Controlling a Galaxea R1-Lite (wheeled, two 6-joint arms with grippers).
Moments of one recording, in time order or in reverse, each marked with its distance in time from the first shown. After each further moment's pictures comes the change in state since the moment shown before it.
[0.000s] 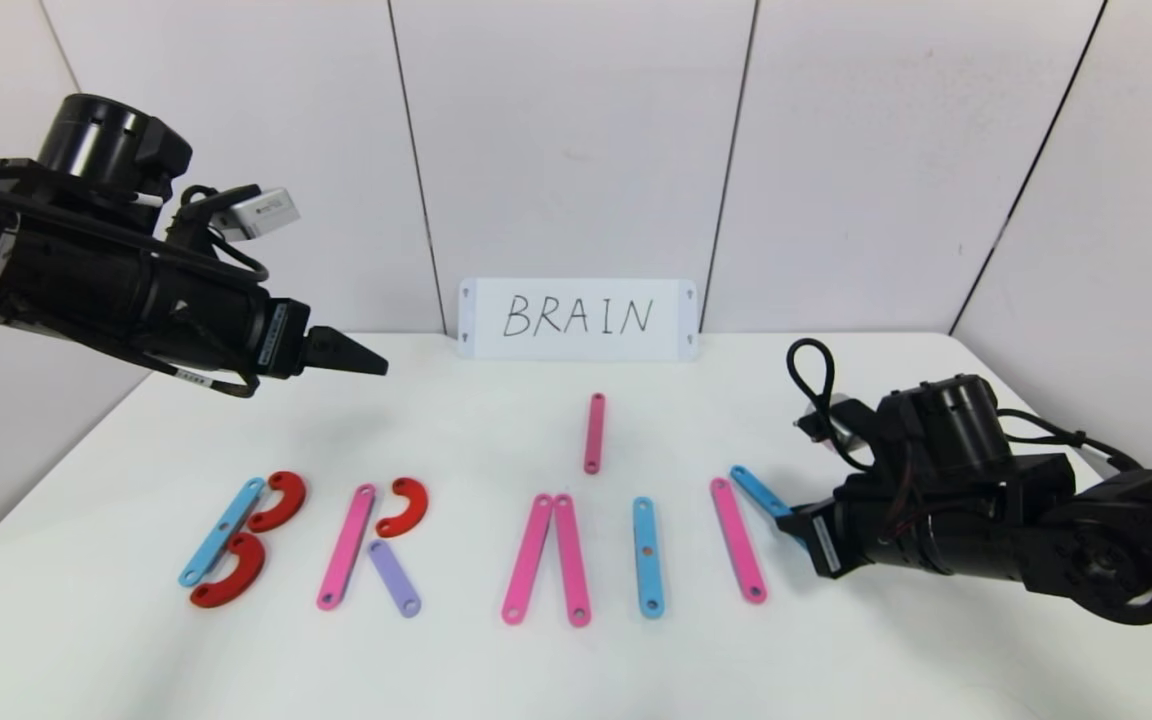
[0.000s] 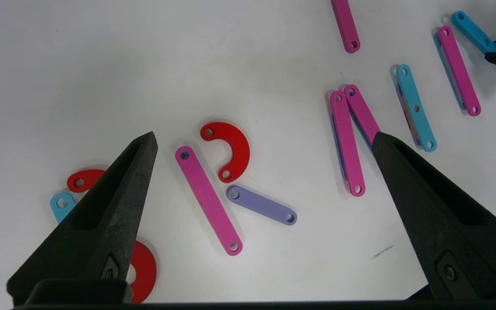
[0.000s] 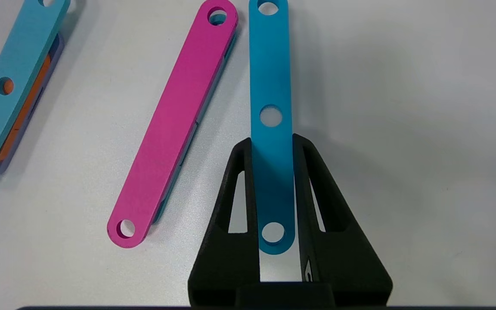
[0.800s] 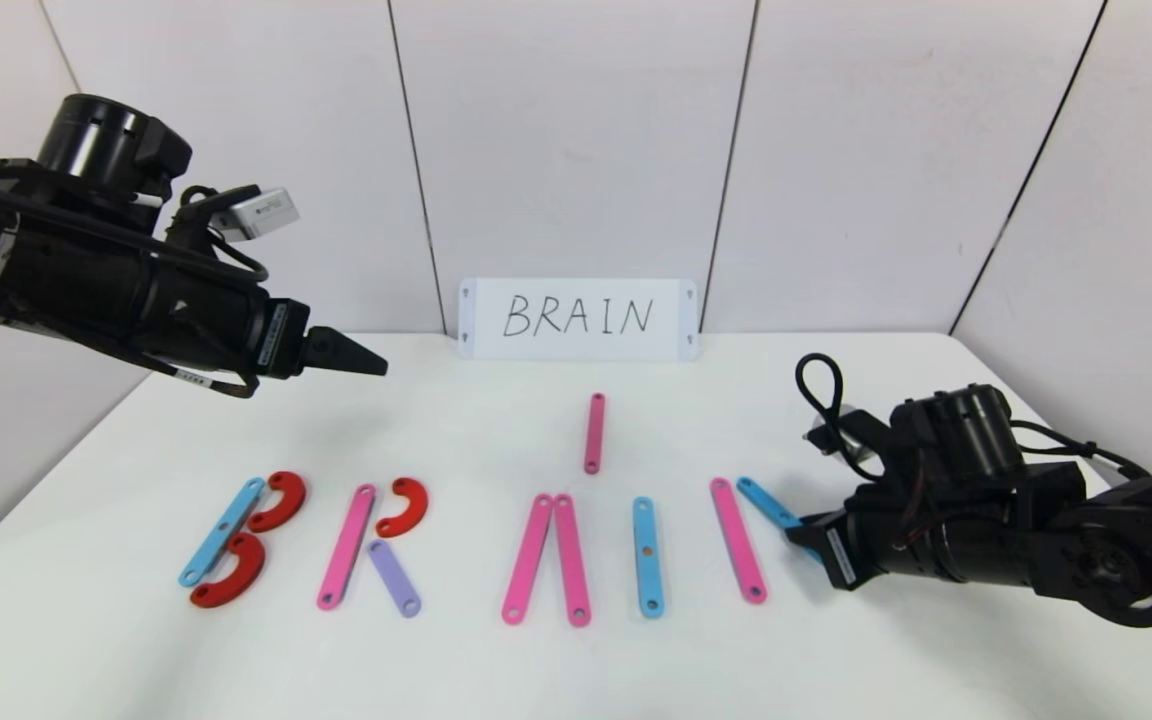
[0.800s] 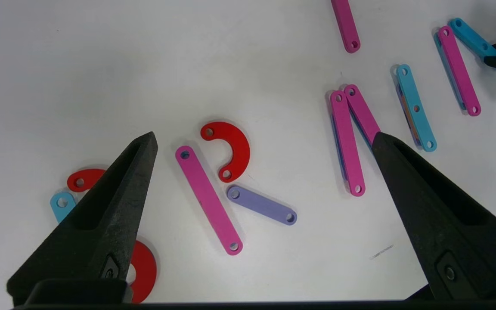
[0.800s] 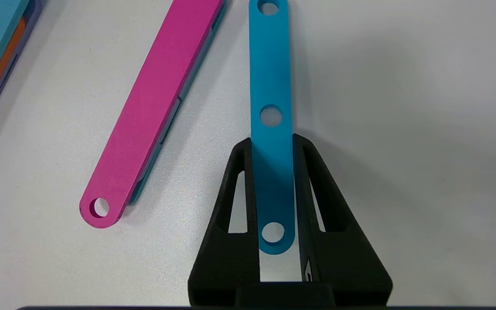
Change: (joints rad) left arm 0.000 0.000 0.000 0.001 0.000 0.000; right arm -0.040 0.010 0.026 -0.009 0.051 -0.070
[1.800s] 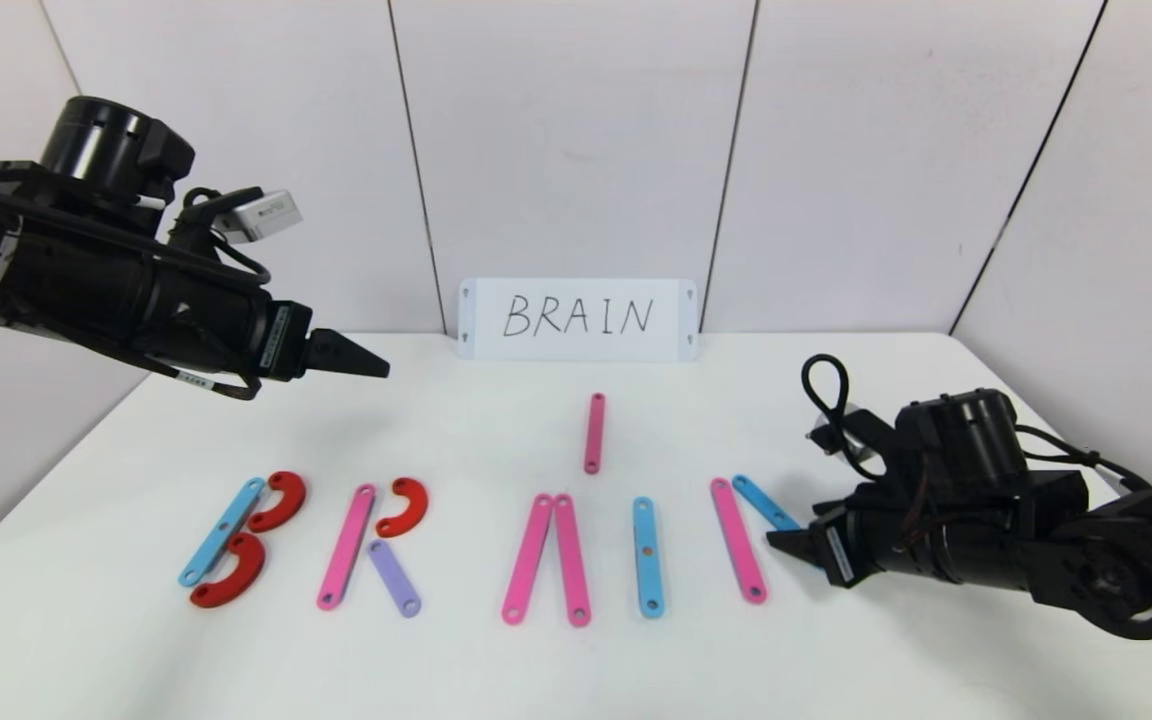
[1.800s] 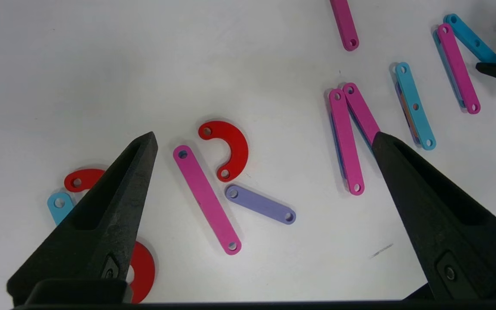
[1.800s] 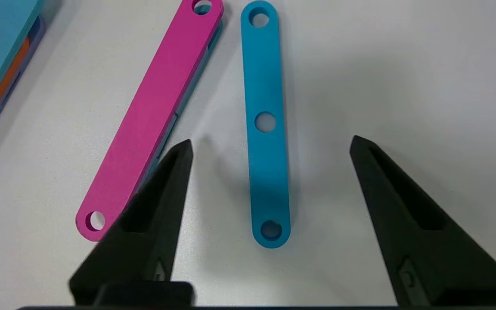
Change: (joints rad) left arm -0.006 -0.001 0.006 -0.003 0.001 0.000; right arm -0.010 0.006 0.033 -0.093 0.006 -0.001
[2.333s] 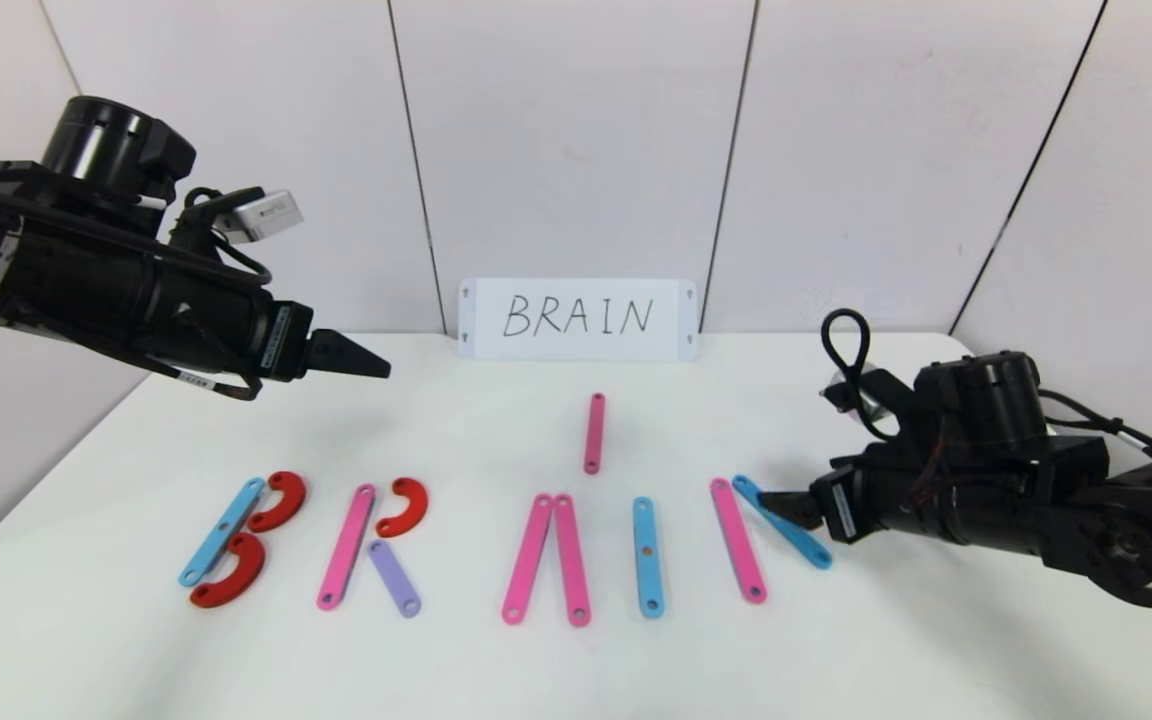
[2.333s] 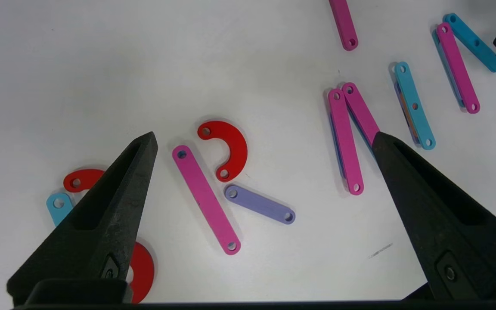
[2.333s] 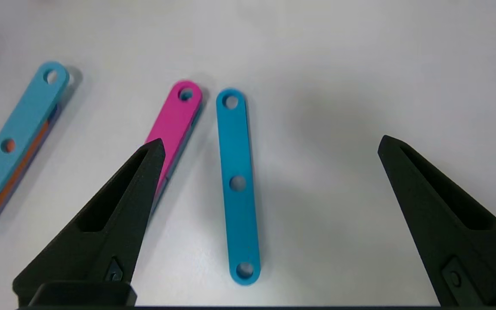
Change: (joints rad) left arm -0.001 0.000 0.000 0.000 0.000 0.000; right arm -0.014 -0.034 -0.093 0.023 -0.018 0.017
